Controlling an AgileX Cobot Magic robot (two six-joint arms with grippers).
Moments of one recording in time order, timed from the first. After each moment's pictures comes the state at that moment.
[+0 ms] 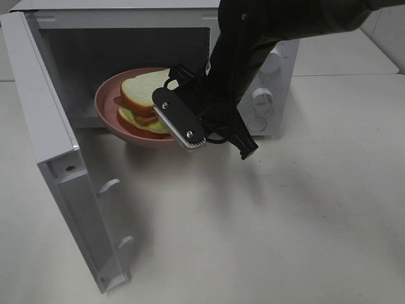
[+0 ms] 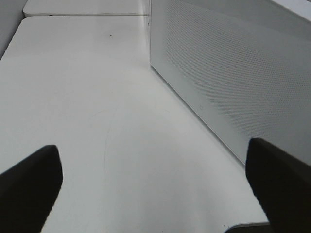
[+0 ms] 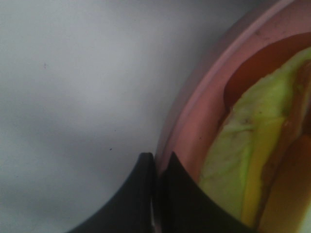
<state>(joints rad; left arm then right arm) 0.00 0.00 -0.50 -0.10 1.04 0.04 0.65 1.99 -1.44 0.06 0.67 -1.68</state>
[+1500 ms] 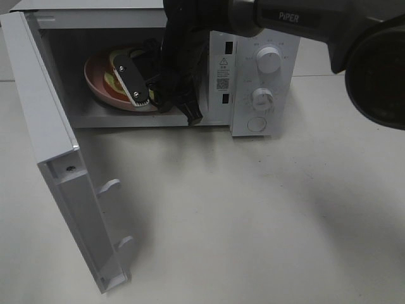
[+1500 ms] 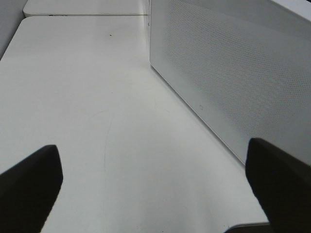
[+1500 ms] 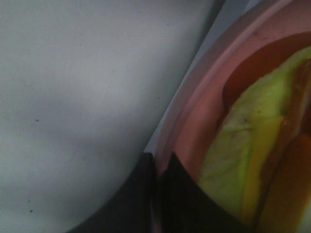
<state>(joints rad) 0.00 0.00 -0.50 -0.10 1.04 0.04 0.65 2.39 -2.12 -0.01 0.87 -1.48</state>
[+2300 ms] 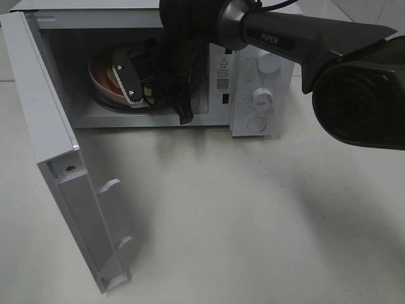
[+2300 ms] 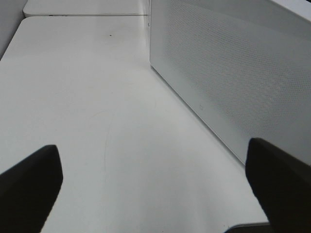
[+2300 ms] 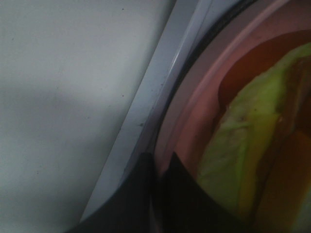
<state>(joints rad) 0.00 0.00 -0.50 -0.10 1.04 0.04 0.63 2.51 -2.29 -0.04 0.87 -1.42</state>
